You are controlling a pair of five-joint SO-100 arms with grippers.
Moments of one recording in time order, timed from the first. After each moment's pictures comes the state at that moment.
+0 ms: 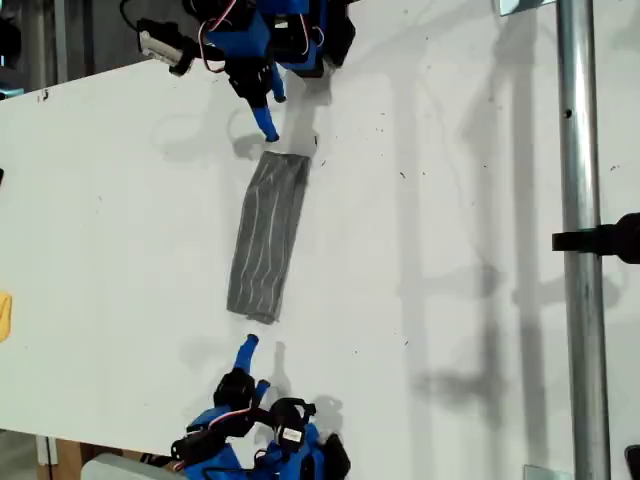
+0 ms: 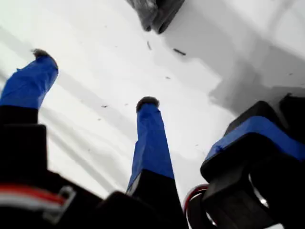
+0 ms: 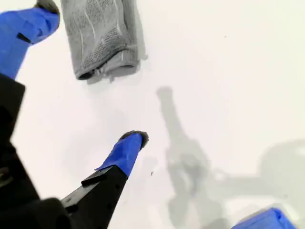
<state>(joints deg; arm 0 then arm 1) -25.8 133.2 122.9 89.4 -70.9 6.6 157.8 121.9 107.0 88.1</state>
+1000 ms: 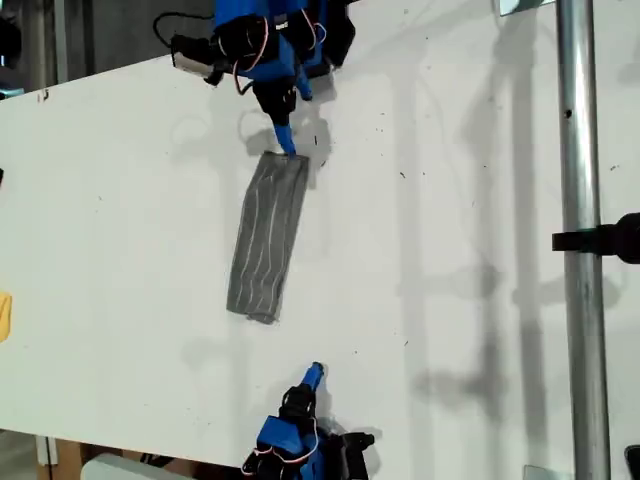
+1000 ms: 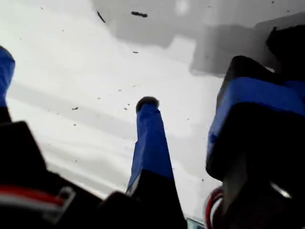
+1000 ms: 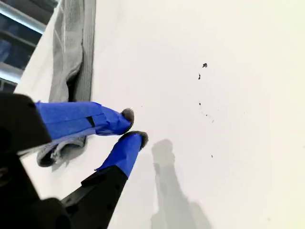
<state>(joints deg) -3.3 198.9 178.5 74.0 -76.6 -1.8 143.6 130.4 100.4 106.7</state>
